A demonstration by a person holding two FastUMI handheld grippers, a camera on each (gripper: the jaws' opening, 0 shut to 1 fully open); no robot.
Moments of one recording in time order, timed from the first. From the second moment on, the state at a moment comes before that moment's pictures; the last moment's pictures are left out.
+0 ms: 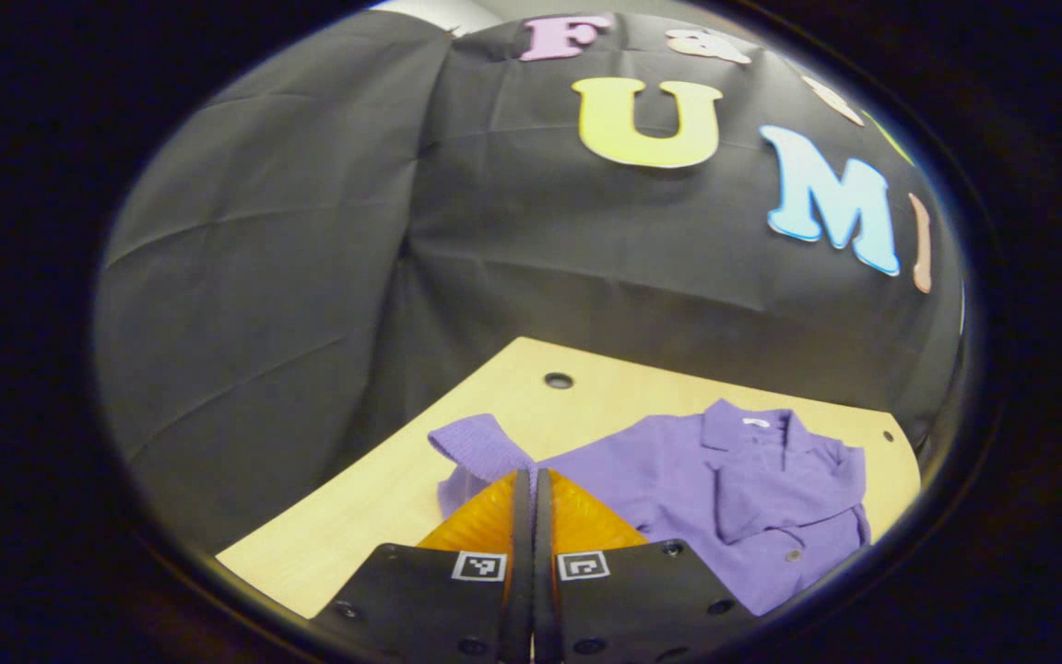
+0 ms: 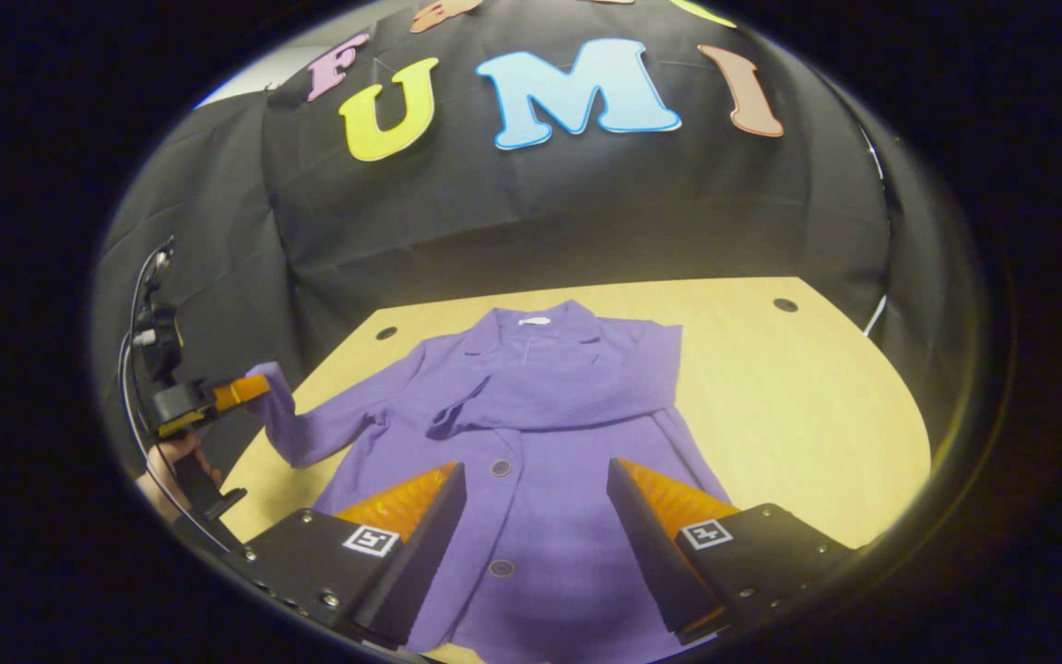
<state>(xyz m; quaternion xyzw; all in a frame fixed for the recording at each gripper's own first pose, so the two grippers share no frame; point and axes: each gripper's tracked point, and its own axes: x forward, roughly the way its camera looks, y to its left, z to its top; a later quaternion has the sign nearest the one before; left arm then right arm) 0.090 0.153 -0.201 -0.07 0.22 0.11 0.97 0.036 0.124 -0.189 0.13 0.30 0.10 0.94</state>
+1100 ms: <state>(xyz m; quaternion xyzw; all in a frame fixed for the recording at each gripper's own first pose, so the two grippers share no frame) 0.179 -0.246 -0.211 0.03 0.21 -0.19 0.96 0.007 0.017 -0.226 0.13 0.32 0.06 0.94</state>
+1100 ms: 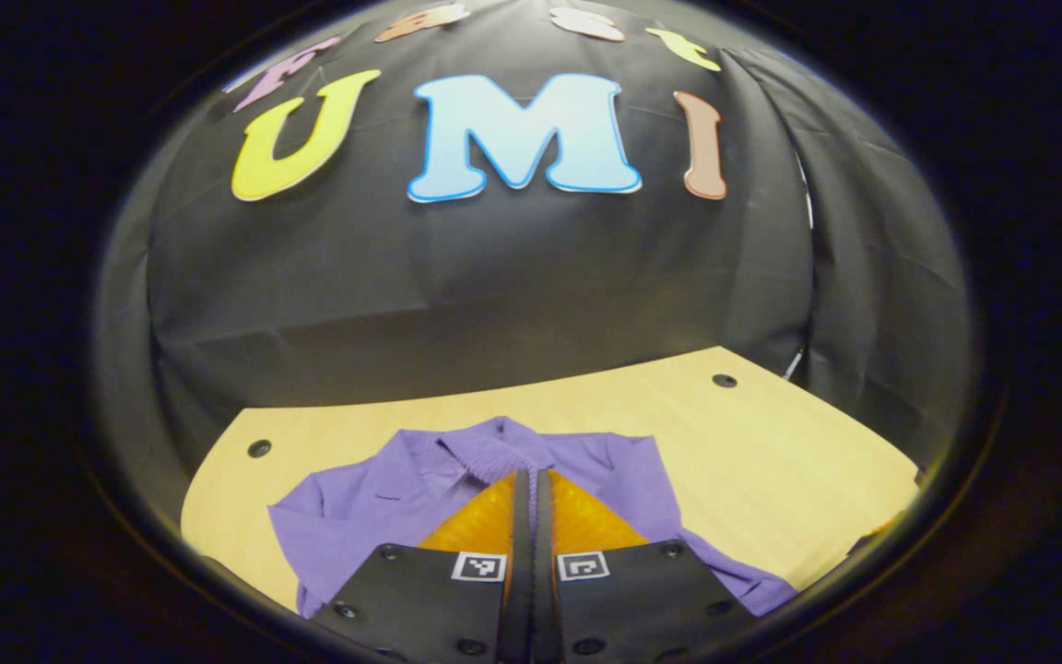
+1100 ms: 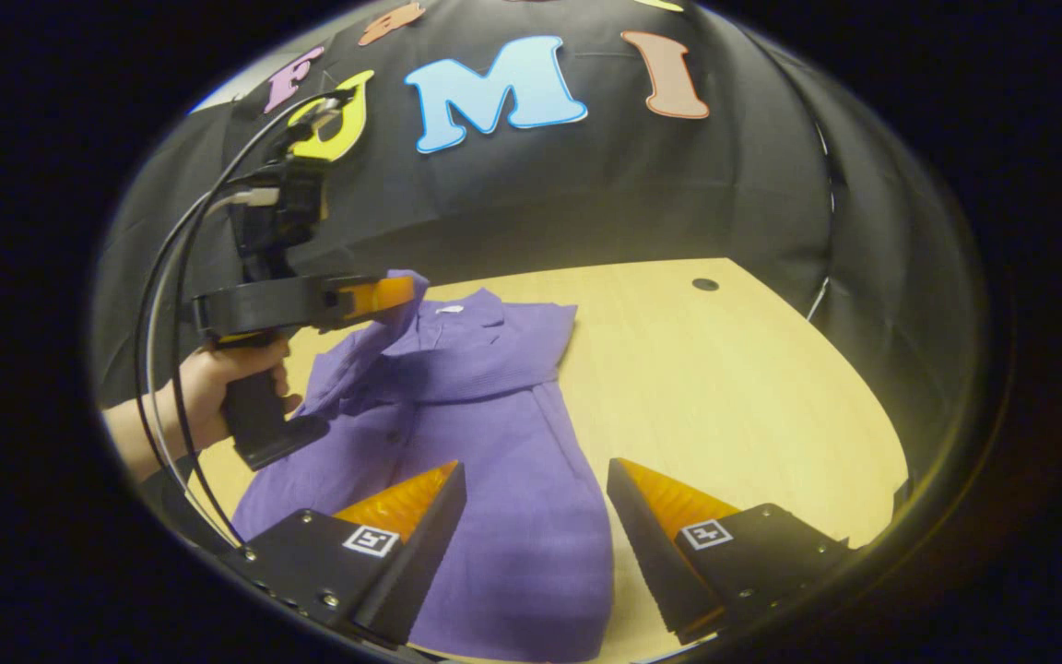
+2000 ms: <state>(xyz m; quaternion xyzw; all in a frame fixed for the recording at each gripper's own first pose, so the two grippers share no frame) 0.157 -0.333 -0.303 0.04 0.29 -0.22 0.93 -0.019 0.002 -0.241 0.10 0.32 0.11 0.94</state>
